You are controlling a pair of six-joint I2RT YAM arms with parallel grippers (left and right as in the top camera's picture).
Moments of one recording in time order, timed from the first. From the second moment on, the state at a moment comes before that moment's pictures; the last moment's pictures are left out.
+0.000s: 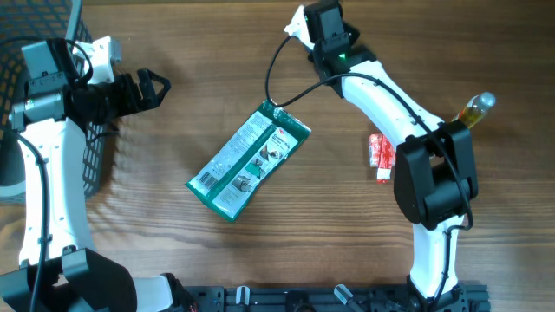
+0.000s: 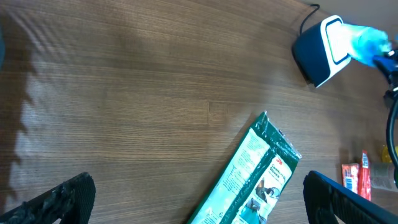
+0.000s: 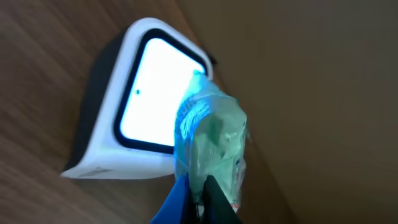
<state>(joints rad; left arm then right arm) 0.29 1.55 1.40 -0.87 0.50 0.02 0.42 2.16 1.74 -0.35 0.45 -0.77</state>
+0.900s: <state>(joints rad) 0.29 1.55 1.40 -0.87 0.50 0.02 0.42 1.82 1.74 -1.04 0.10 -0.33</state>
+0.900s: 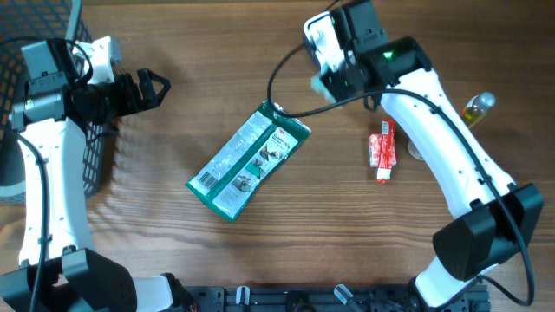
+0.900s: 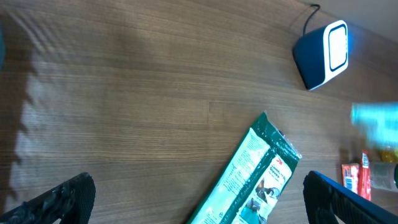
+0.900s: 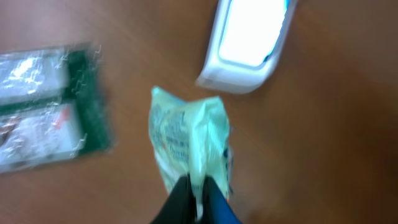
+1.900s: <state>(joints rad) 0.29 1.55 1.40 -0.87 0.50 0.02 0.42 1.83 1.42 -1.01 -0.21 0.18</state>
